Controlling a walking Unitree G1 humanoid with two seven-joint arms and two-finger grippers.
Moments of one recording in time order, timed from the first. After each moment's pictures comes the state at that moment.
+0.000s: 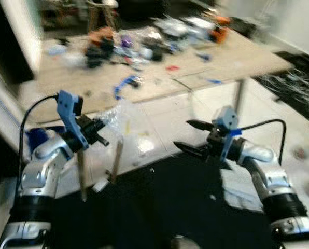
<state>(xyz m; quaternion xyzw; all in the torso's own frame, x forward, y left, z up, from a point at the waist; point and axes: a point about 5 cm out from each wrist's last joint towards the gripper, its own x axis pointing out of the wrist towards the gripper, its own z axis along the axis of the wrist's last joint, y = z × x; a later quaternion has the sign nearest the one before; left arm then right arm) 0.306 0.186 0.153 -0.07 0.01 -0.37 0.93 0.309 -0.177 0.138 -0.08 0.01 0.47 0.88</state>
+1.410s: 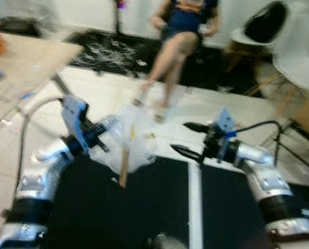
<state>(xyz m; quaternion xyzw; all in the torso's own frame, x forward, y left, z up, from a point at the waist) 0.305 0.182 0.147 -0.03 0.00 -0.38 0.92 0.309 -0.176 0.139 -0.09 0.01 0.47 0.88</state>
